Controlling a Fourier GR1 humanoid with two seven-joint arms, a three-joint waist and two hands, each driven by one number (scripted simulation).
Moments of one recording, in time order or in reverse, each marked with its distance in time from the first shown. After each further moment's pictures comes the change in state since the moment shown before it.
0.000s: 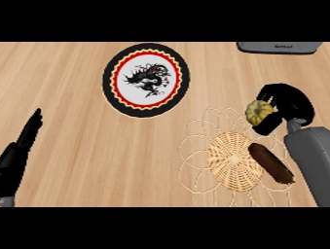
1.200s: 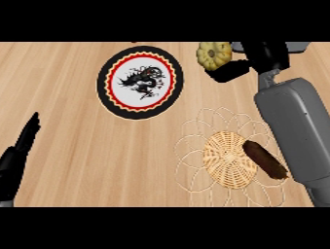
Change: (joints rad) left arm 0.028 -0.032 0.033 -0.016 -0.038 -0.006 0.019; right arm -0.341 0.130 -0.017 -0.104 -0.031 -0.184 -0.275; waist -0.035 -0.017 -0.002
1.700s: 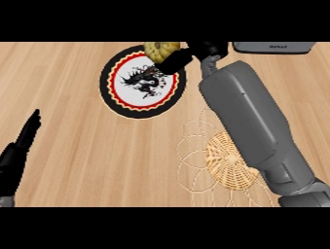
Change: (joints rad) left arm -0.030 -0.010 0.021 0.026 -0.015 -0.028 -0.008; right arm -0.232 0.196 0.012 0.235 0.009 -0.054 0.090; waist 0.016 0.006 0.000
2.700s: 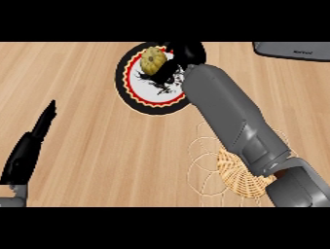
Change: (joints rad) left arm -0.077 -0.032 -0.034 0.019 -0.035 -0.036 -0.012; right arm -0.195 0.046 0.091 0.594 -0.341 -0.179 -0.028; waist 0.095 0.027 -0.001
